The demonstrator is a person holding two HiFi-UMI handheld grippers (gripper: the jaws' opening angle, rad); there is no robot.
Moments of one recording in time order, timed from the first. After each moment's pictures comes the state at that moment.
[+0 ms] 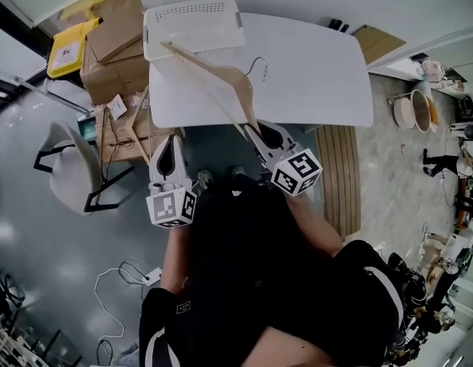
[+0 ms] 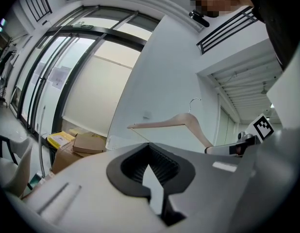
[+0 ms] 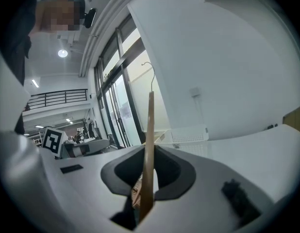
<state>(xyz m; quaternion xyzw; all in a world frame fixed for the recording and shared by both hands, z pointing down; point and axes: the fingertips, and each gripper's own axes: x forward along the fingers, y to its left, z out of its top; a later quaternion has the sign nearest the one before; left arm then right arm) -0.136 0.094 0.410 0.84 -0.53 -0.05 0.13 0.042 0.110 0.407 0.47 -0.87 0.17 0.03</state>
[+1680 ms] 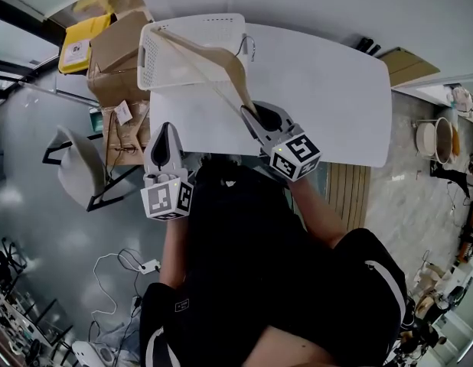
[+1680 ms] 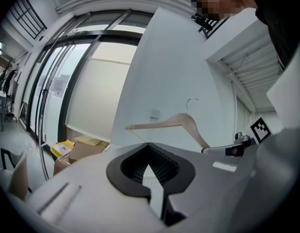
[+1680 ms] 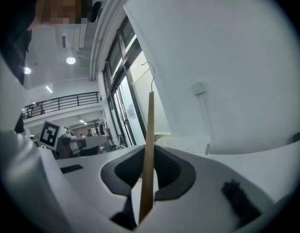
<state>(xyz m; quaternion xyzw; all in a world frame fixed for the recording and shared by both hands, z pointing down) -0.063 -0.059 0.395 0.80 -0.60 -0.01 0.11 0.110 -0.076 0.412 0.39 -0.91 0.17 0.03</state>
